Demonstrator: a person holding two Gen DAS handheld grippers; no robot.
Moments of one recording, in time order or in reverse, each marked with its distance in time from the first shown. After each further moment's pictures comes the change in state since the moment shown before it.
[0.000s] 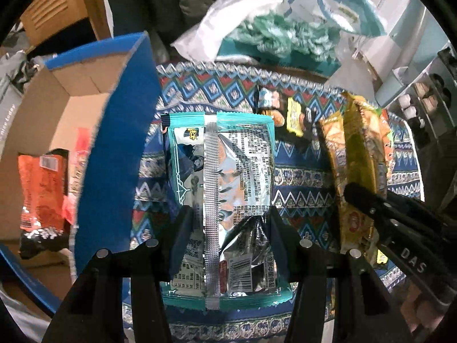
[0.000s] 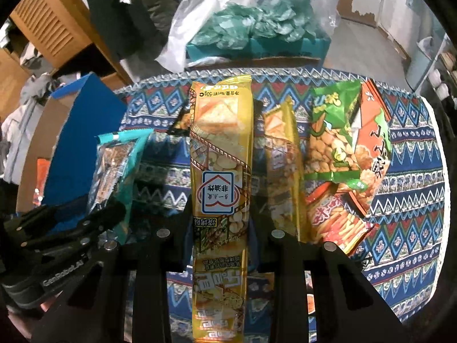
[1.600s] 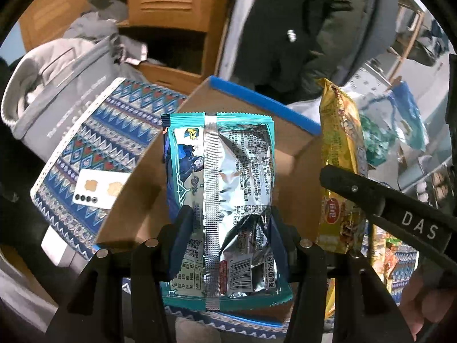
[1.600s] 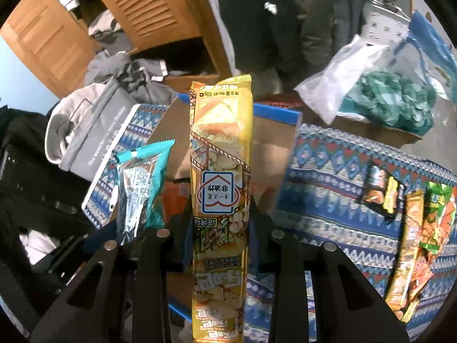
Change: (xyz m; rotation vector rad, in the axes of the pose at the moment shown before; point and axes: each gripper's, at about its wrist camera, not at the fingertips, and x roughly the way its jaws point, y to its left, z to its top) left arm -0.099 0.215 -0.008 -0.324 -0.194 0.072; right arm -0.009 0.254 0.059 -0.226 -0.010 0.221
